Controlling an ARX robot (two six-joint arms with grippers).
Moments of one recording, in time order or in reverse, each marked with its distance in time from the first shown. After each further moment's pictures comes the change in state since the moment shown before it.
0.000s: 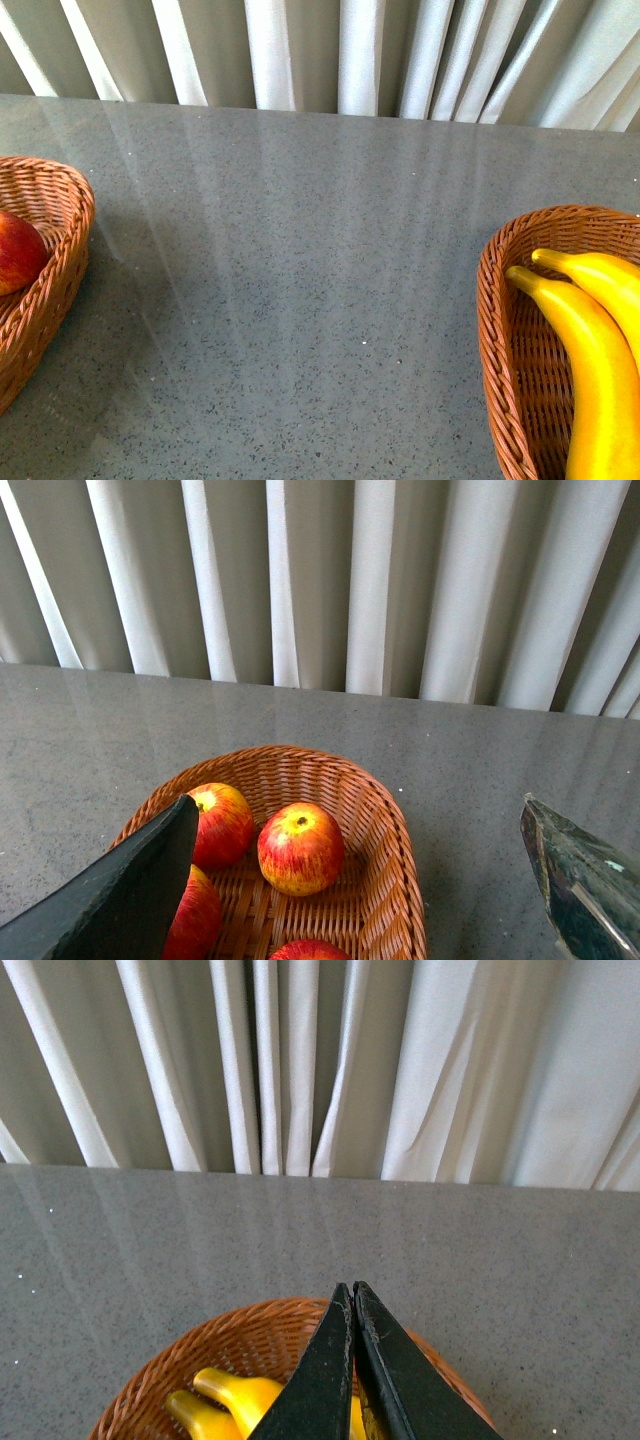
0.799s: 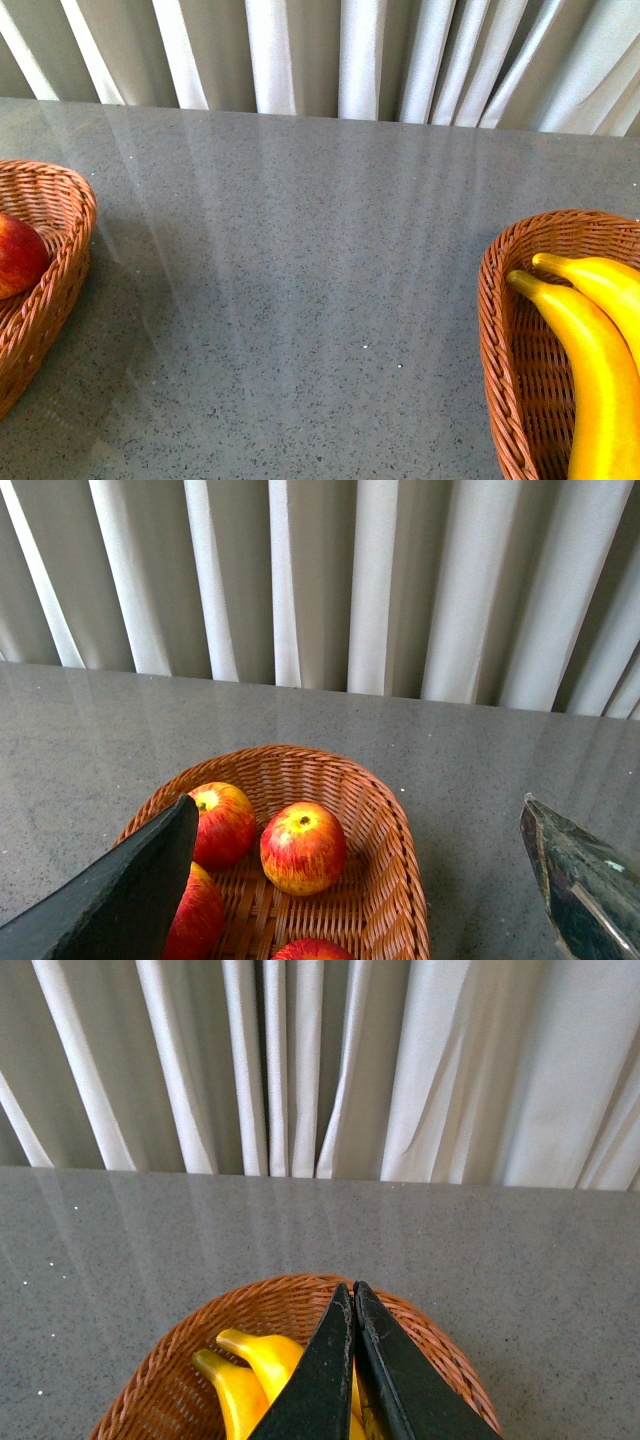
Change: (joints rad) left arm 0.000 0.000 0.000 0.000 0.000 0.000; right arm 0.000 -0.546 -0.075 -0.439 0.000 0.000
